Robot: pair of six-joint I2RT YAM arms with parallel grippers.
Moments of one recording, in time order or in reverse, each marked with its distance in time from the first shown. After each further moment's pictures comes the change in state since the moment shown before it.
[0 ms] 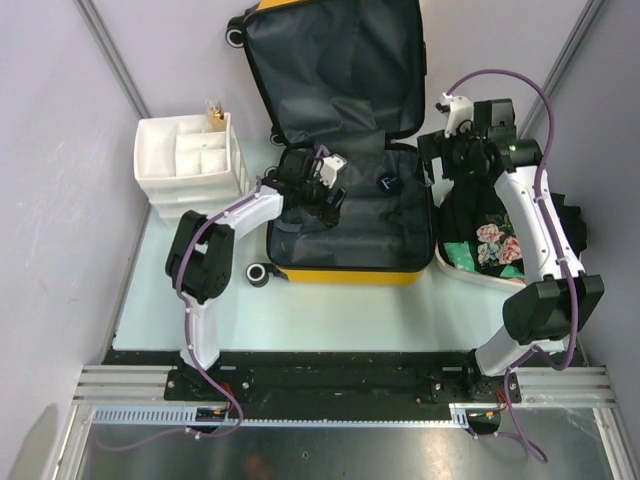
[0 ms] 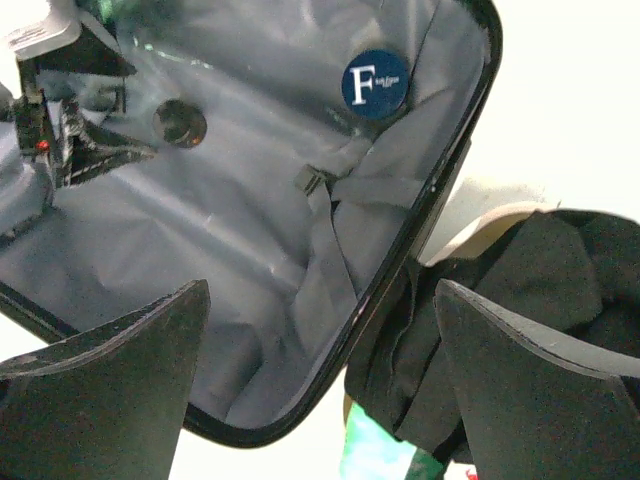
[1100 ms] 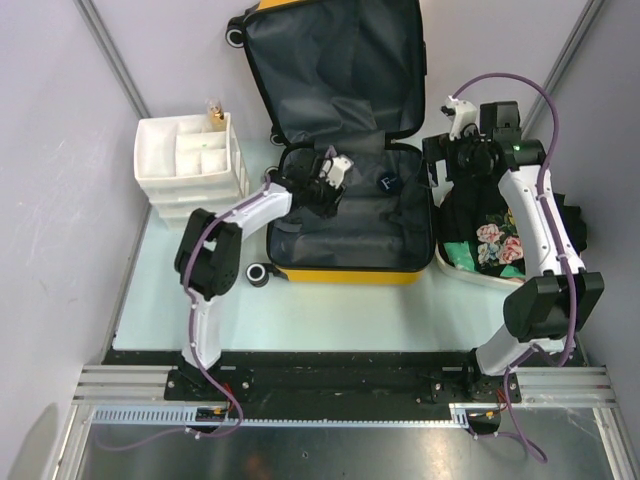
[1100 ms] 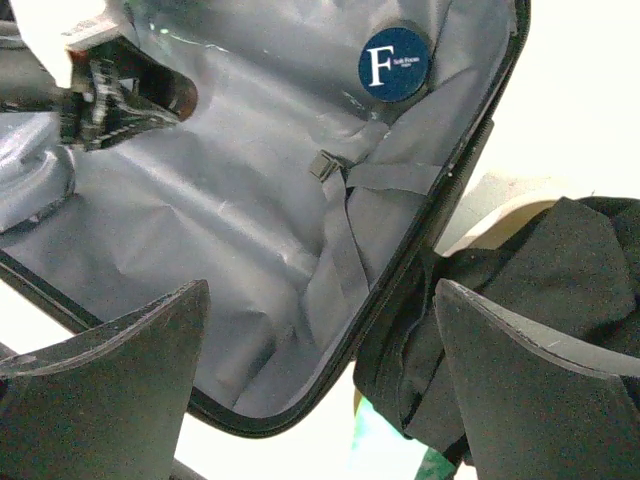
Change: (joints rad) left arm -0.046 0.129 0.097 -0.069 -0.111 0.001; right arm -0.044 -0.011 -0.054 -0.017 -0.079 0.002
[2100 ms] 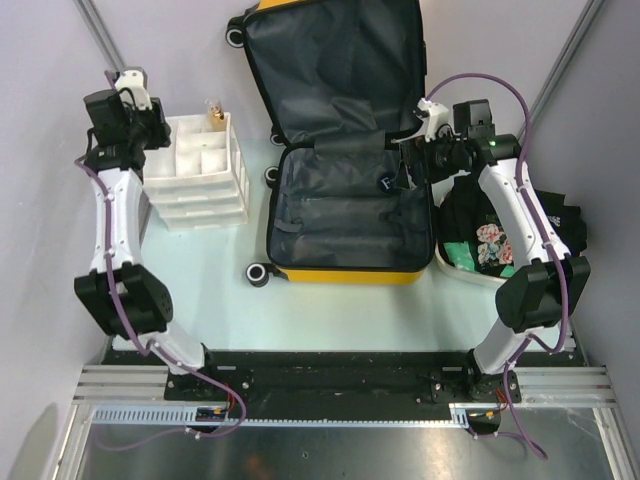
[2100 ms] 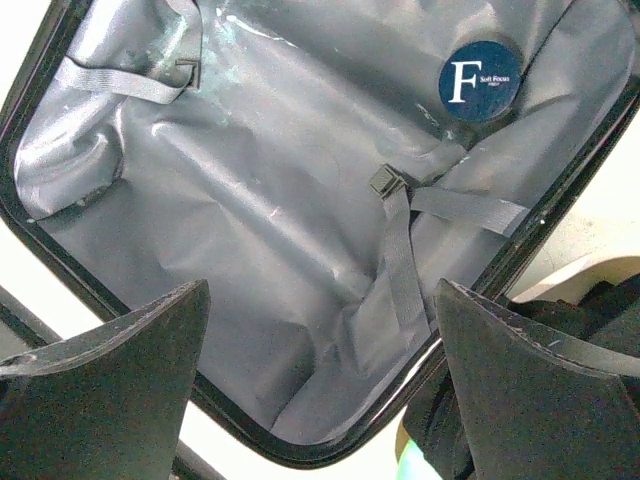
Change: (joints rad) left arm 0.762 -0.509 0.118 -0.094 -0.009 -0.073; right arm 0.098 0.087 0.054 -0.001 -0.044 0.019
